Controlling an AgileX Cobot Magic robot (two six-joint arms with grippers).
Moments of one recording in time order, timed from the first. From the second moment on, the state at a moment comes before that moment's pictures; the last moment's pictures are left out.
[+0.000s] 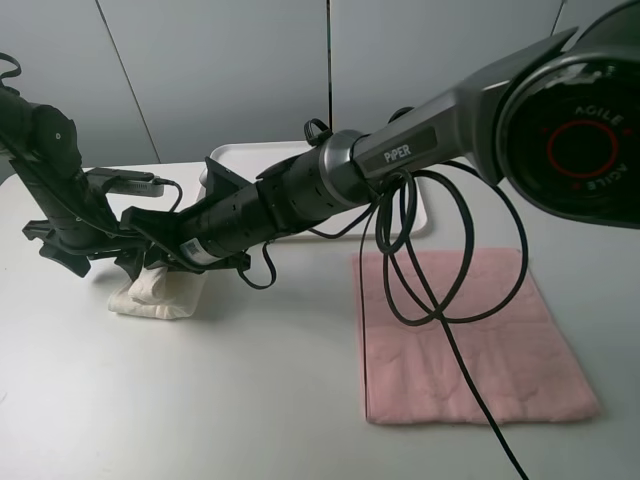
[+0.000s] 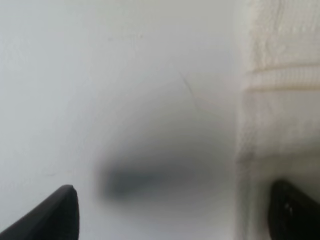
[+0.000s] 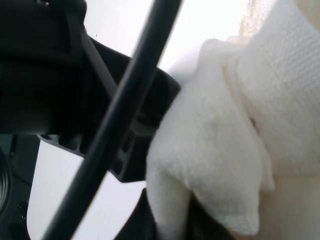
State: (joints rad) left arm -0.10 2.04 -1.16 0.11 0.71 -0.08; right arm 0.84 2.35 -1.51 1.74 0.47 -0.86
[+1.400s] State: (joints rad) left arm -0.07 1.82 -1.16 0.11 0.75 -0.08; right arm 0.85 2.35 -1.52 1.74 0.46 -0.86
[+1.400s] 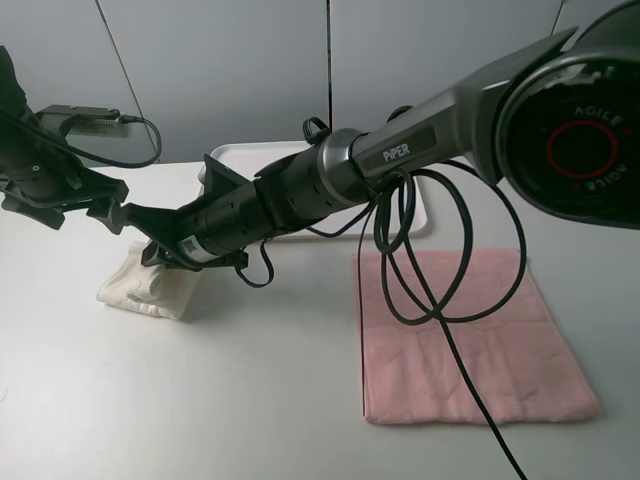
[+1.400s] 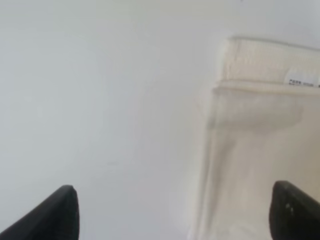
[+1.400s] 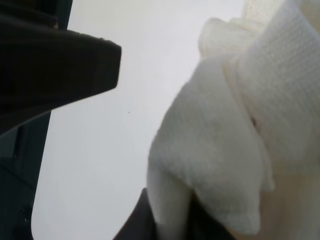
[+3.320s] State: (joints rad) left arm -0.07 1.73 -1.38 0.00 1.04 0.06; right arm 0.80 2.37 -1.65 0.95 0.61 -0.12
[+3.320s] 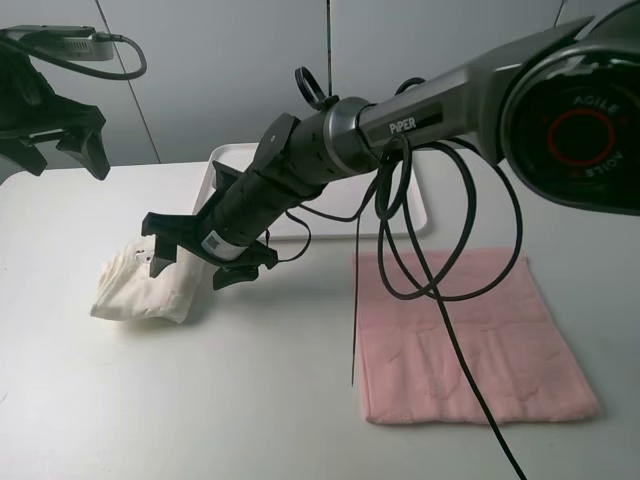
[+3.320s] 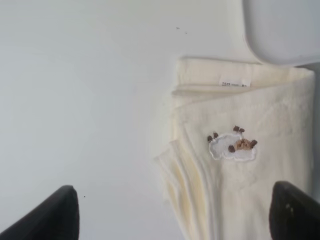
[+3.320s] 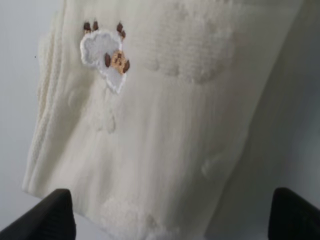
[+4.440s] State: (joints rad) left arm -0.07 1.73 -1.38 -0.05 1.05 0.10; right arm 0.83 2.47 -1.77 0.90 0.53 -0.08
